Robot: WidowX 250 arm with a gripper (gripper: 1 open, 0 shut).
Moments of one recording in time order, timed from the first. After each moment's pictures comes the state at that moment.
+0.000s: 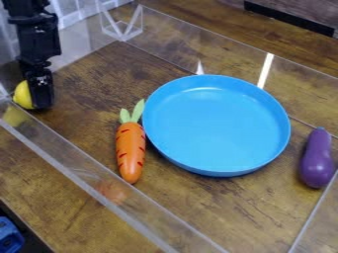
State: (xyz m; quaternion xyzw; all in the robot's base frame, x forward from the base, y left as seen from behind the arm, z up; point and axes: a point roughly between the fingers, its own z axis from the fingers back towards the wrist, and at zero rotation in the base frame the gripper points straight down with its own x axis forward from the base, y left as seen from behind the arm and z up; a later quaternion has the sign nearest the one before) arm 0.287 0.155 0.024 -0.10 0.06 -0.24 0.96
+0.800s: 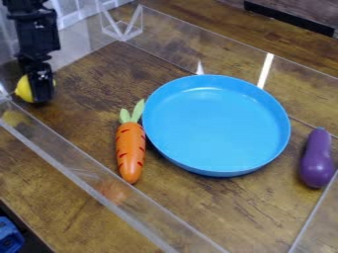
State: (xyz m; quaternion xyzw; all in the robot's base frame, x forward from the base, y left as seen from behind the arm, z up) arm 0.288 0.158 0.029 -0.11 0.06 -0.23 0.97
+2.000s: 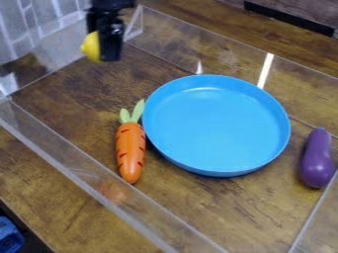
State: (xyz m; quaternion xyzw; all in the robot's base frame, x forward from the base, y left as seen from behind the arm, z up) arm 0.349 0.062 0.095 -0.10 0.09 -0.30 0.95
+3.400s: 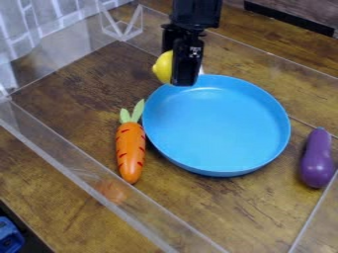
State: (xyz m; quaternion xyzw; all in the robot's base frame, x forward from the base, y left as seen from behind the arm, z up) arm 0.344 -0.023 0.098 -0.10 0.10 -0.38 0.91
